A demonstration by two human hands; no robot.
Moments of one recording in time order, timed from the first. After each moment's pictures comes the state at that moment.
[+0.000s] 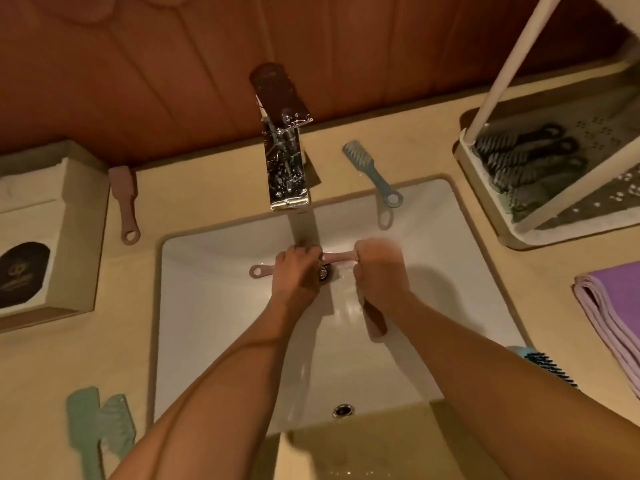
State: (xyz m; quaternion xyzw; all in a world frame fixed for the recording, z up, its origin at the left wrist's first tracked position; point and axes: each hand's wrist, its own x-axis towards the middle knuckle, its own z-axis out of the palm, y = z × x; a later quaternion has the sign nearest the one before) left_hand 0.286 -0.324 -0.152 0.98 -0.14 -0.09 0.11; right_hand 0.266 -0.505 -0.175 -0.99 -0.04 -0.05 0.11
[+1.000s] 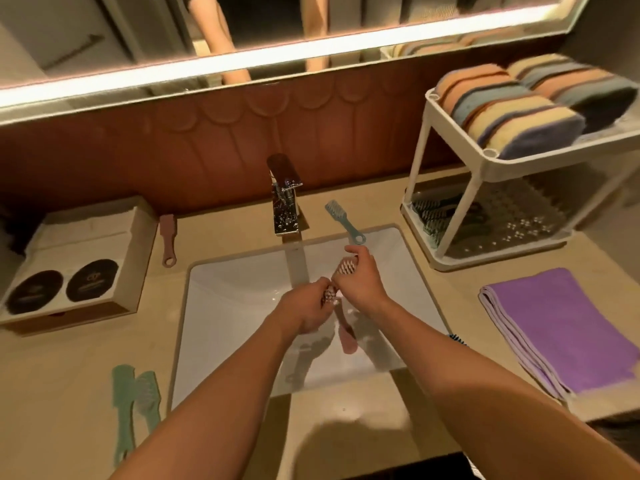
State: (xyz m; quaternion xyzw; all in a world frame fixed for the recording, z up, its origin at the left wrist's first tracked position) left_hand 0.212 -0.365 -0.021 0.95 -0.15 -0.18 0.18; right_hand 0.214 -0.507 -0.011 -0.80 0.14 0.05 0.58
